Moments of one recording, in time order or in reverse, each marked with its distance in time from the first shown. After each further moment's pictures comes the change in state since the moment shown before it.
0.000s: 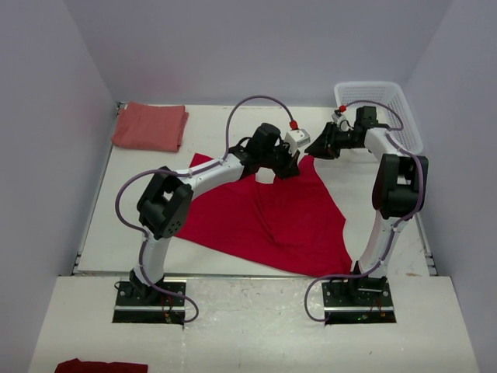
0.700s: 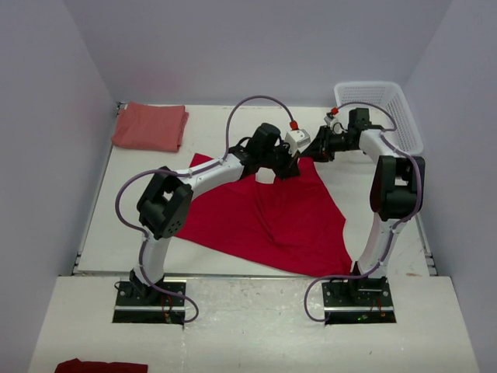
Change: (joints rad) left arm 0.000 0.000 0.000 0.000 0.014 0.002; right arm 0.048 -0.018 -0.038 -0.010 -0.009 -0.027
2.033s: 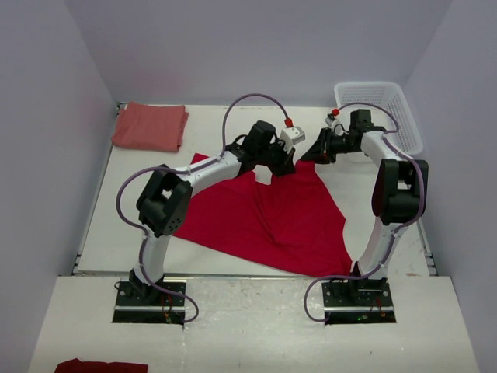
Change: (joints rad) left arm 0.038 0.012 0.002 -0.008 0.004 0.008; right arm 0.000 -0.061 -0.045 -0.018 0.011 -0.029
